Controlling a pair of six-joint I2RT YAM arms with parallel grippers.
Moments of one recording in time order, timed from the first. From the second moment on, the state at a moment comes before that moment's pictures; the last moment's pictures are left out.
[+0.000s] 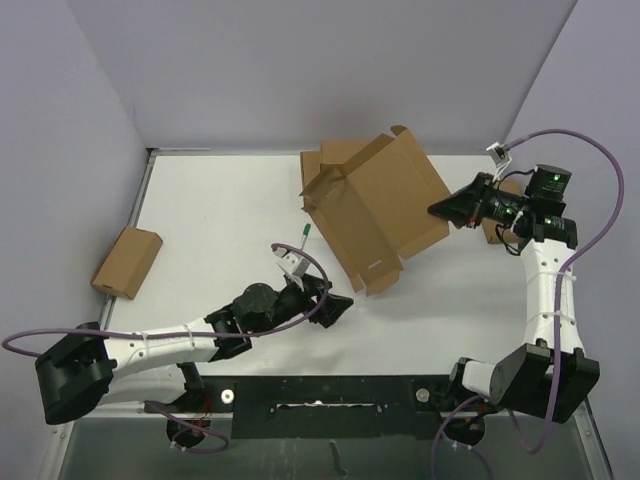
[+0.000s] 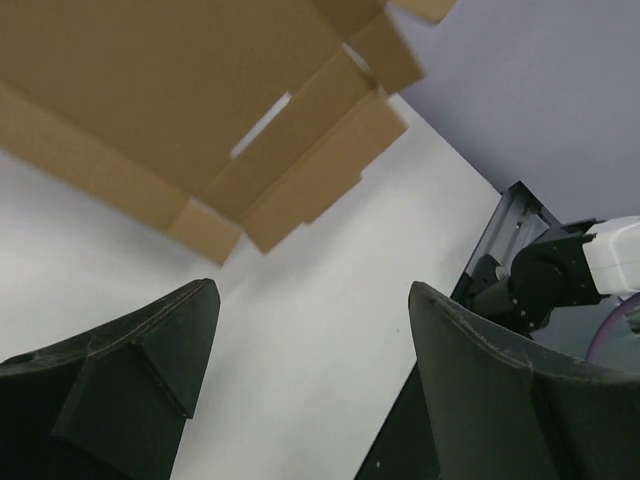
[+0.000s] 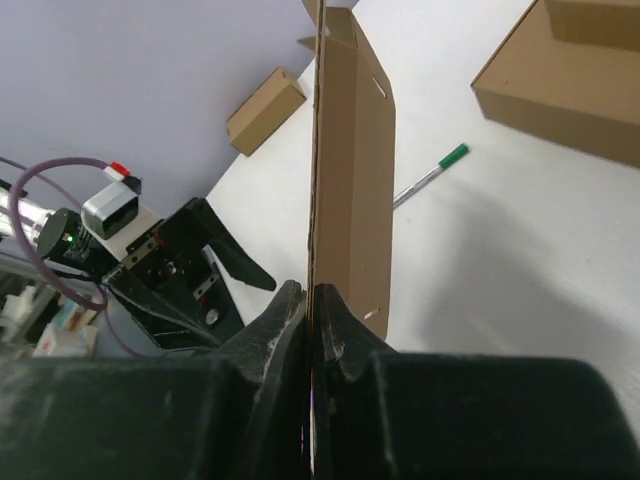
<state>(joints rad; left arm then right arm) -1.07 1.13 0.41 0.61 -0.08 -0.58 -0.27 1.23 1.24 -0.58 -1.30 0.10</state>
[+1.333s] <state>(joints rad) -1.15 1.42 0.47 0.60 -0.13 -0.01 -0.37 1.32 0.94 -0.26 -1.36 0.42</state>
